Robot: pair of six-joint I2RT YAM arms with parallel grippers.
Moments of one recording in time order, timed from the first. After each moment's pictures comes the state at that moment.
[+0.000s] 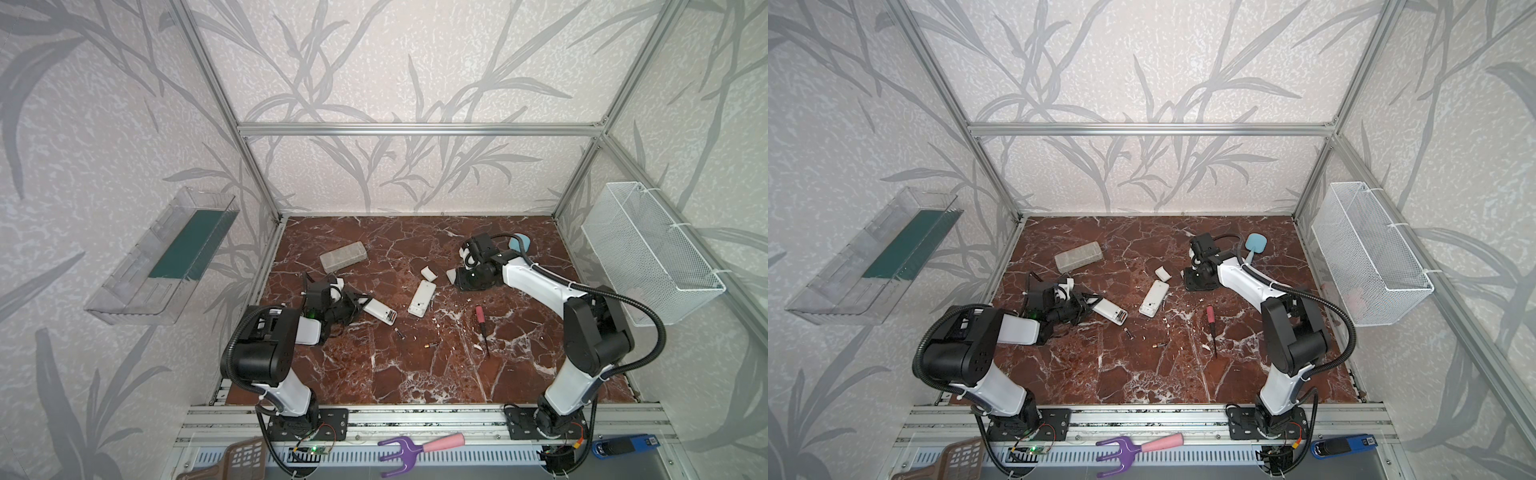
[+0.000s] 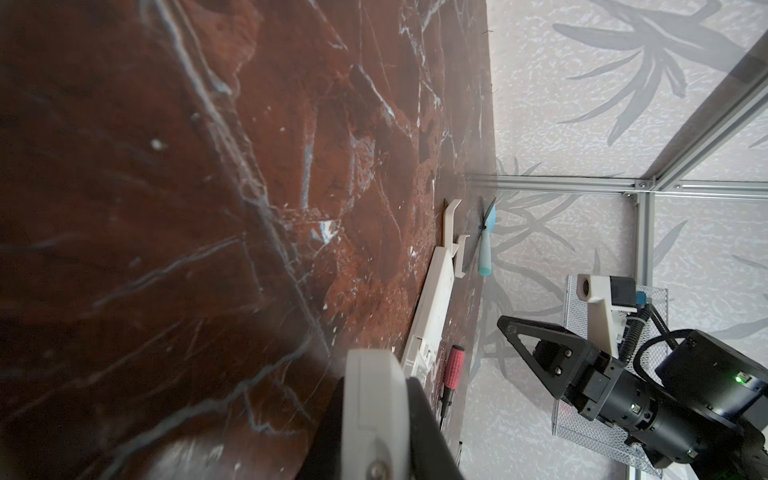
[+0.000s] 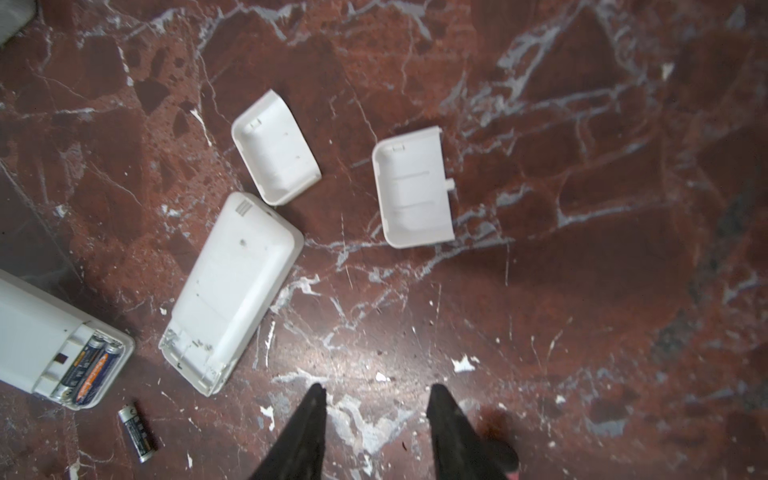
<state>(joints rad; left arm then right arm) -0.05 1.61 0.43 0.55 0.67 -0.99 0.40 1.73 1.21 -0.63 -0.14 0.34</state>
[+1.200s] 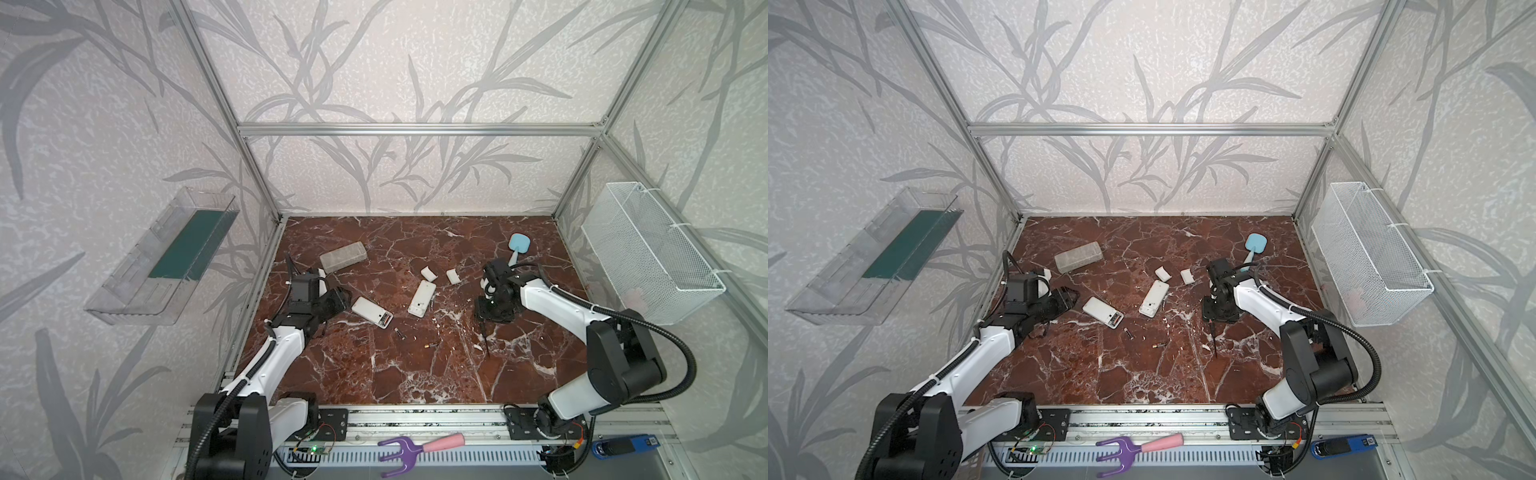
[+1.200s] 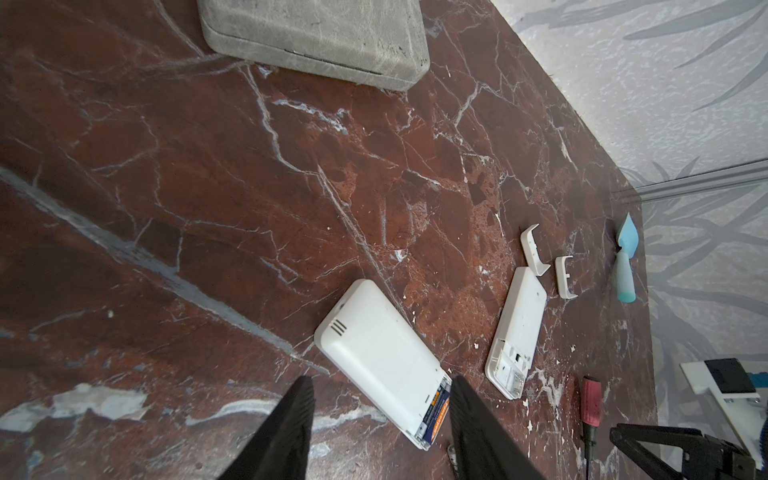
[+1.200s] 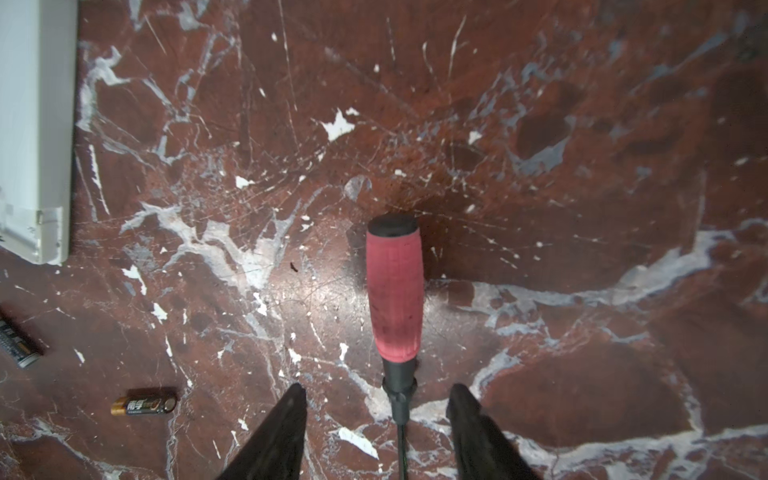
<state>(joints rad) -0.03 1.11 0.55 -0.20 0.30 -0.59 0.35 1.57 0.96 -0.76 -0.13 0.40</state>
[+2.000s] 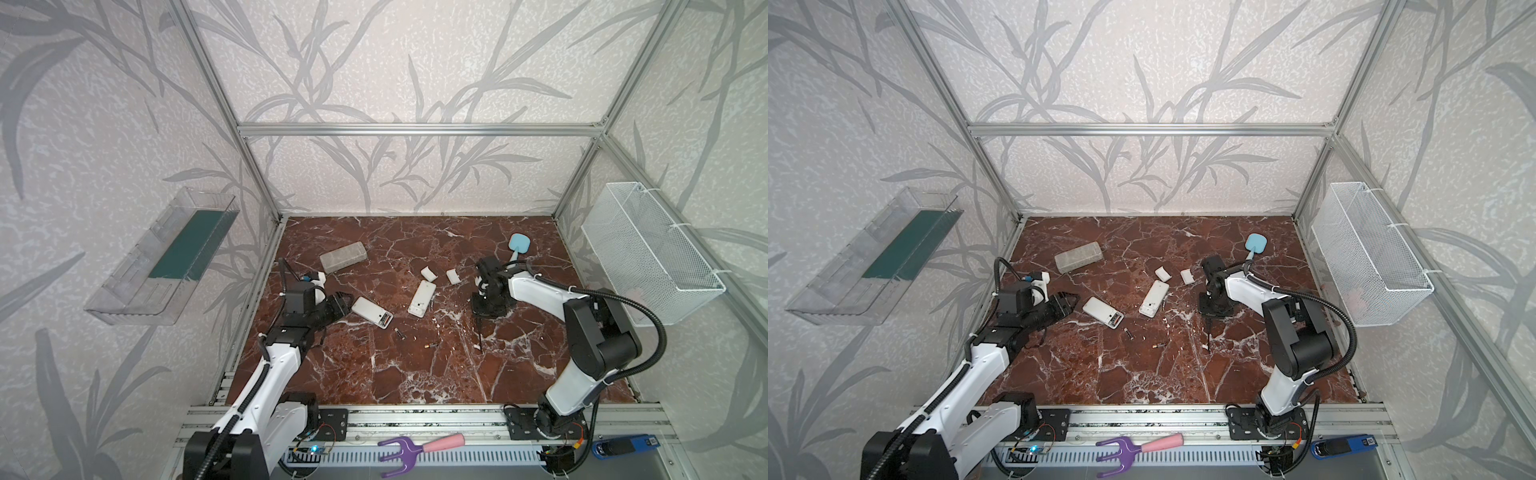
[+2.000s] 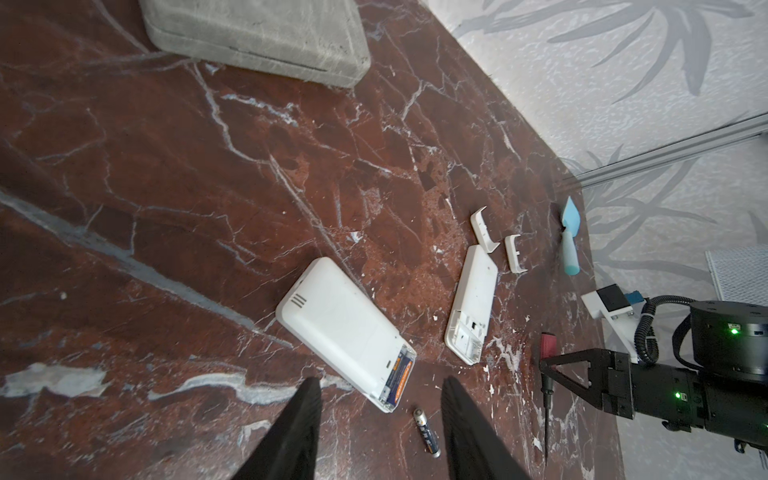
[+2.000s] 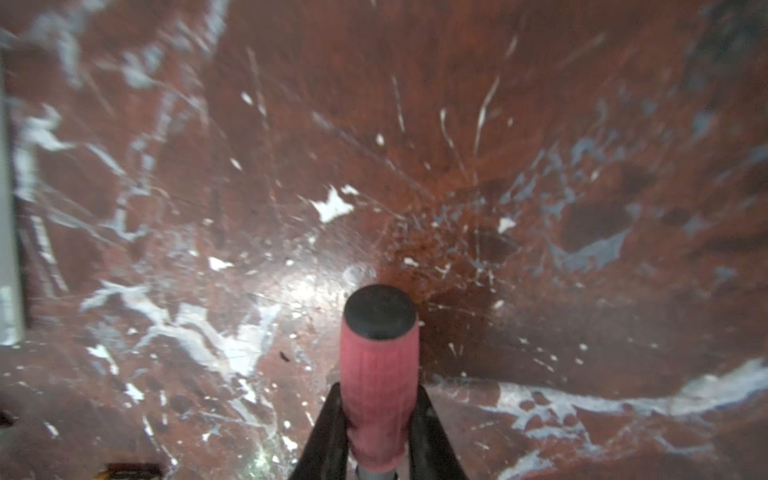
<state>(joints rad) -0.05 0.93 0.49 -0.18 0.39 -0.60 0.35 1.68 1.03 -0.67 -0.14 0.40</state>
